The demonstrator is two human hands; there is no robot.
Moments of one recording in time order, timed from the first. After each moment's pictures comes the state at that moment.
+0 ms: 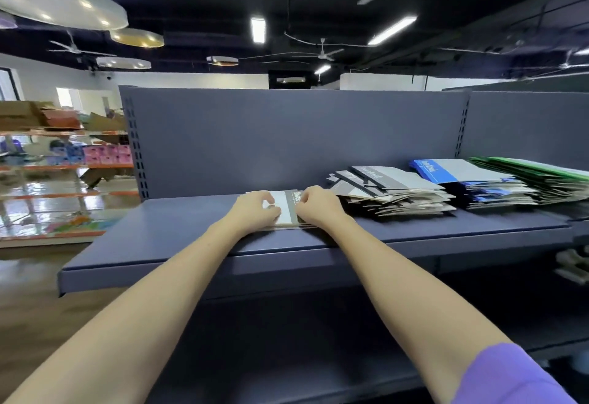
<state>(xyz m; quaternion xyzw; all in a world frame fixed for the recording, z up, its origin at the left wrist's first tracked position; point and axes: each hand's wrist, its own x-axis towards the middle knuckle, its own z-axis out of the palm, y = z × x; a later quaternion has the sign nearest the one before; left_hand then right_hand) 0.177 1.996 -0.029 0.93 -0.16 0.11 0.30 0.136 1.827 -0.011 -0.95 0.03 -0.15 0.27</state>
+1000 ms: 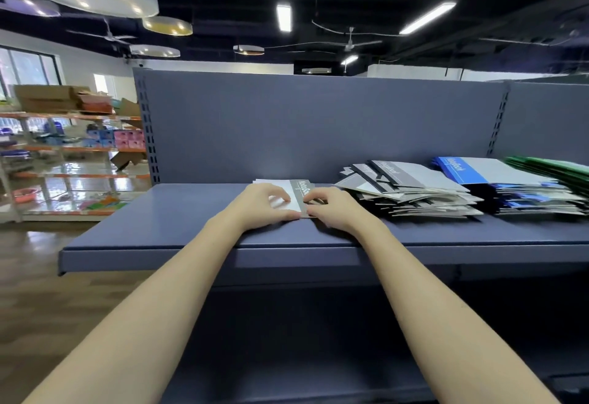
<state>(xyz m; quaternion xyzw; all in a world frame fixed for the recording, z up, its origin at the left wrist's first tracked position) 0.160 1.997 -0.031 0.93 -0.20 0.12 0.29 0.137 1.792 -0.027 -0.94 -0.12 -0.10 0.31</state>
